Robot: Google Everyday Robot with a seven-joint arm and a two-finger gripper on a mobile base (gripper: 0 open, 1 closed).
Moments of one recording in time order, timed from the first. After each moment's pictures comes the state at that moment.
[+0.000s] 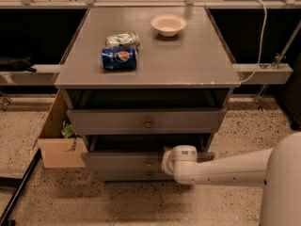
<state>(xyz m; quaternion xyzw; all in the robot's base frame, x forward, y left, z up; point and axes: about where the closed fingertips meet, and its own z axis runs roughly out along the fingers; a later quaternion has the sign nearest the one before) 0.589 -0.074 0.385 -0.63 0.73 -0.09 0.26</state>
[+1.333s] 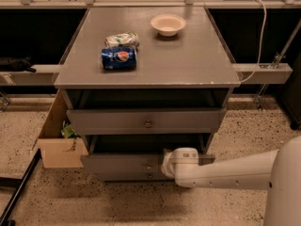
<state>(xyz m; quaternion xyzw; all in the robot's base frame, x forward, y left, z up) 0.577 -0.074 0.386 -0.63 0.73 -0.08 0.26</state>
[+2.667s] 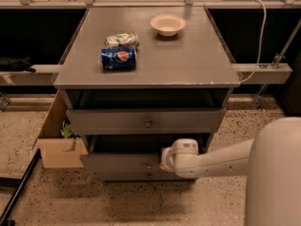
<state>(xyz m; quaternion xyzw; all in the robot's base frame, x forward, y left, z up) 0.590 -0.054 0.400 -0.68 0.68 -0.06 0.26</state>
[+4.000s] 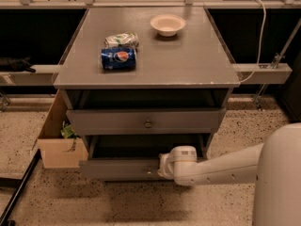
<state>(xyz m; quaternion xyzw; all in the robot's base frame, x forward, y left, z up) 0.561 -0.062 0.385 -0.68 0.69 -0.06 0.24</state>
